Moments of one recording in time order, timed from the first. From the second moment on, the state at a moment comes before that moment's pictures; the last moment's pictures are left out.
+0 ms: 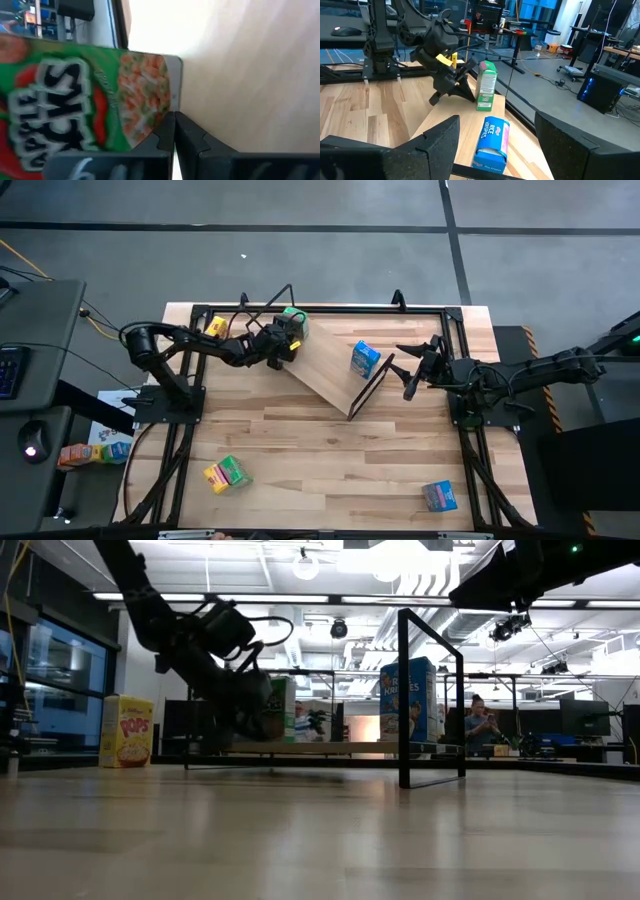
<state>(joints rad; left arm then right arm) 0.44 1.66 0.65 0.36 -0.38 1.07 0.15 0.65 0.43 0.09 0.66 -0.05</state>
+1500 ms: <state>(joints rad) 0.41 1.55 0.66 0.31 -0.40 0.99 0.15 0.66 0.43 0.09 0.66 -0.04</state>
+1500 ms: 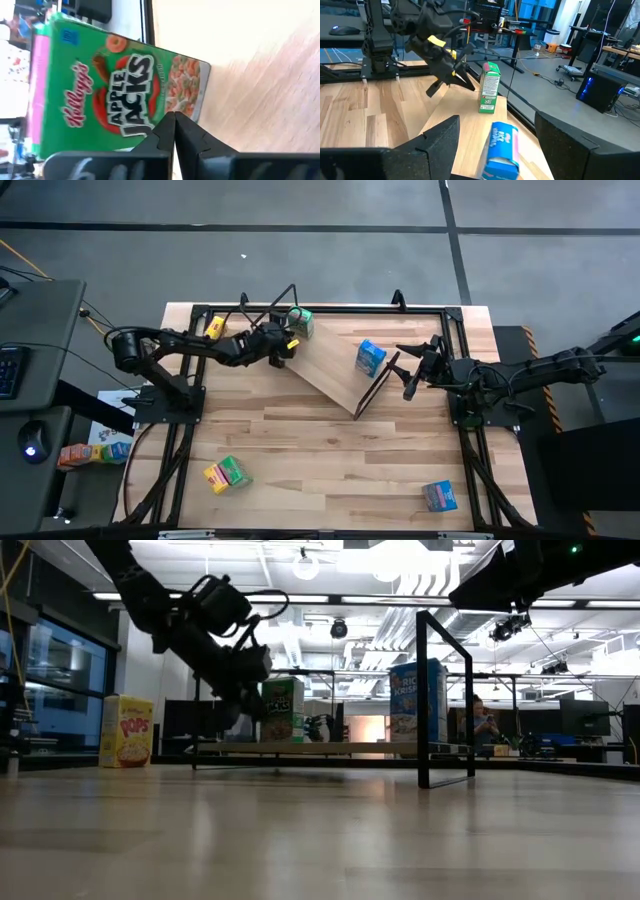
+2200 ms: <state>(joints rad) 0.48 1.56 0.66 0.33 -0.31 0.98 0.15 0.66 0.43 0.09 0.67 -0.03</state>
